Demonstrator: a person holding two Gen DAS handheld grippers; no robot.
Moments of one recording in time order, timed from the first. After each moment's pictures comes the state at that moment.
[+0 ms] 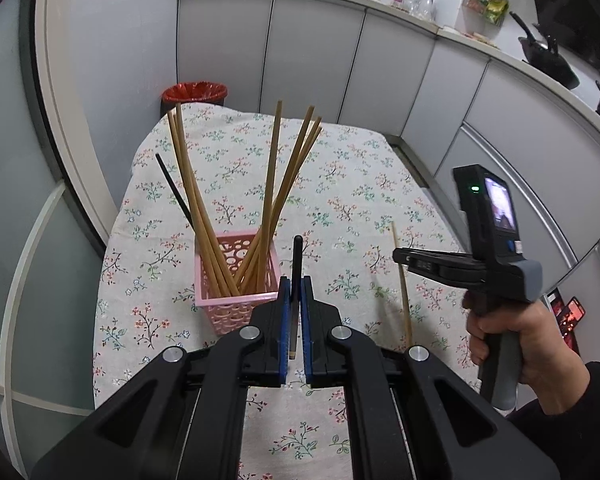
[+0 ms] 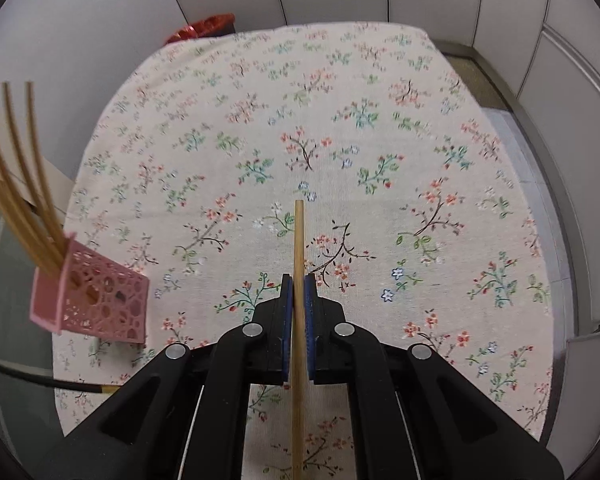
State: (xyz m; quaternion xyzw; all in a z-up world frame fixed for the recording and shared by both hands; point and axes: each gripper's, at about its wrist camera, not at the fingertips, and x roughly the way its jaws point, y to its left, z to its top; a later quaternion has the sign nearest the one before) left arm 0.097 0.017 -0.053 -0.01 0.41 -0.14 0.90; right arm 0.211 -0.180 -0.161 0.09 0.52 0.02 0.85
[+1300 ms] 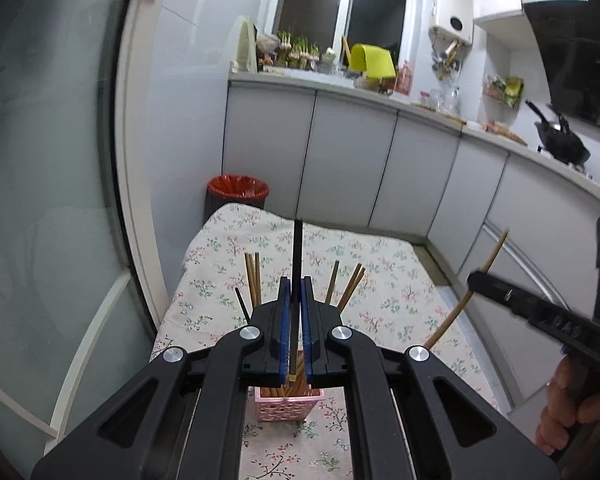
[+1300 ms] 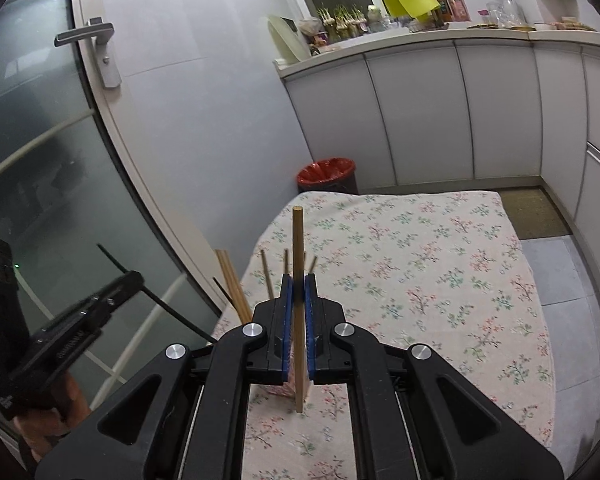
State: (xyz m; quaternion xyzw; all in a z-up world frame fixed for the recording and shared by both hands) left arm 0.099 0.058 0.011 -0.05 0.26 -0.08 0.96; right arm 0.125 -0.146 0.008 0.12 0.28 0.18 0.93
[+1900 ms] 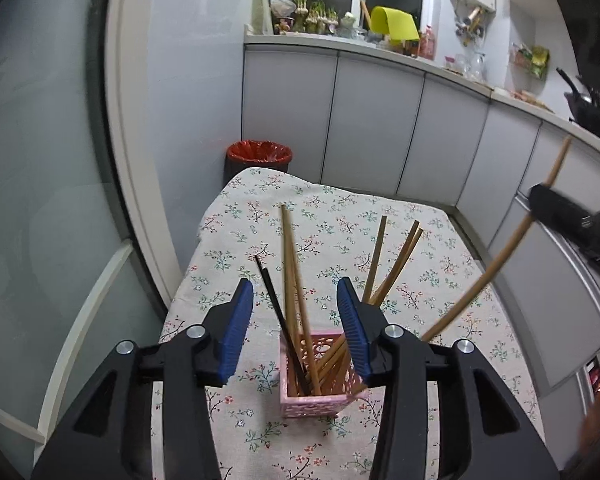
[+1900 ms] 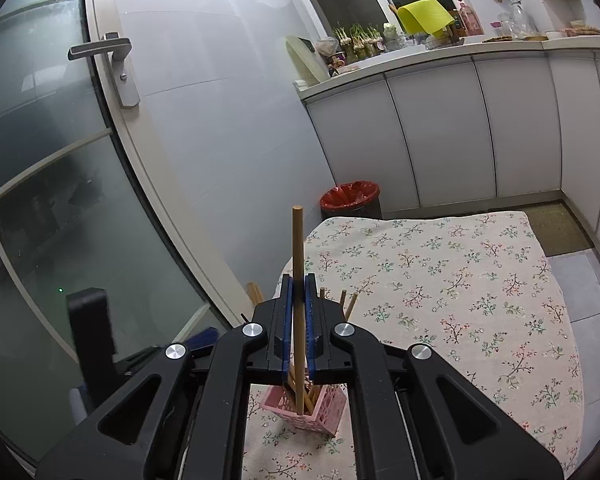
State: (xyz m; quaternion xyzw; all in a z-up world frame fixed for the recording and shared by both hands) left arm 0.131 0.067 -0.031 -0.03 0.31 -0.04 0.95; right arm 0.139 -0.120 0.013 0.14 0.24 0.20 0.94
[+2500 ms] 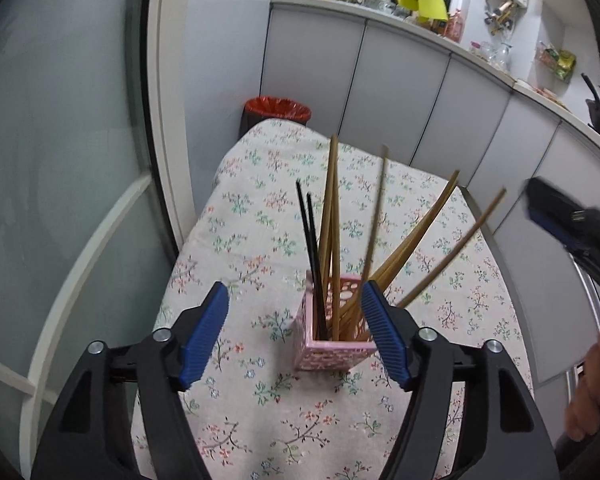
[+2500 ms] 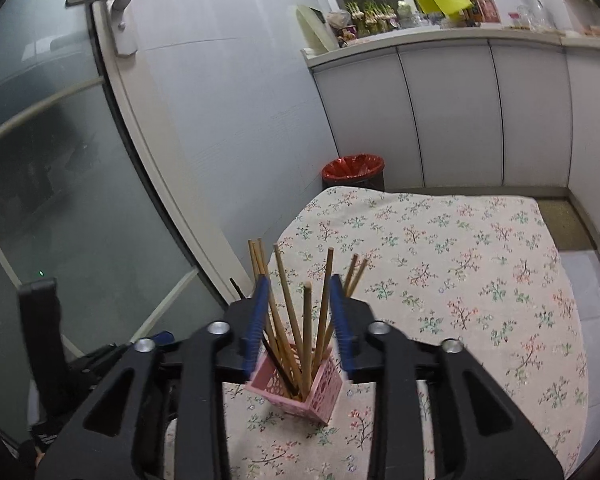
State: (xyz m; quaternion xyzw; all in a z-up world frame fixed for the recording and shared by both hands) left arm 0.124 0.091 -0.061 -0.07 0.38 -0.02 0.92; right arm 0.153 -0.103 -0.018 0.11 0.28 0.21 0.93
